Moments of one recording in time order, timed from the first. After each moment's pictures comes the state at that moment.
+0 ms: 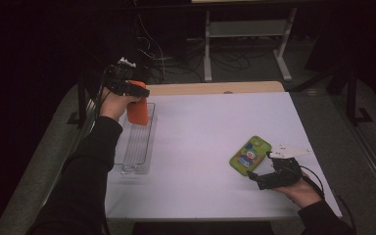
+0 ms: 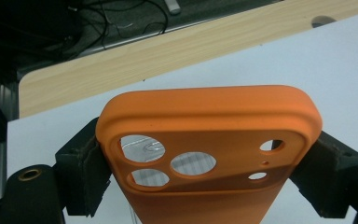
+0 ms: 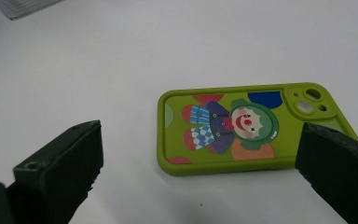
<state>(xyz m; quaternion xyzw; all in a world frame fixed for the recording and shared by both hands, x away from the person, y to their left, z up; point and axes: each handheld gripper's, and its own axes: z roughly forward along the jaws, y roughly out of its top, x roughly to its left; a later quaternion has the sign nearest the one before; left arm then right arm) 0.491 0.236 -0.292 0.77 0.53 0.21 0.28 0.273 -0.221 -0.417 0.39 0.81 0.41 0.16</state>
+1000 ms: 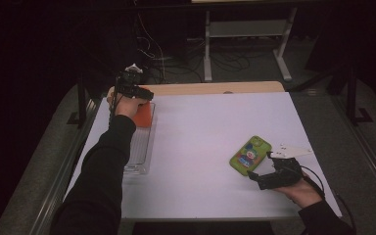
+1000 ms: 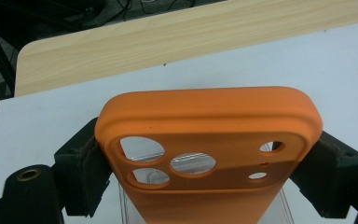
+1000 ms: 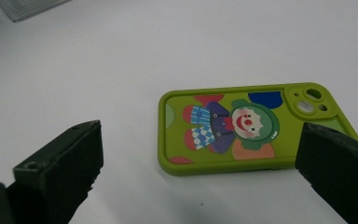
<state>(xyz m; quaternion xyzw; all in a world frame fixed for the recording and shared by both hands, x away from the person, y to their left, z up) 0.531 0.229 -0.341 0.75 0.58 0.22 0.22 0.273 -0.222 -0.417 0.39 0.80 0.42 0.16</state>
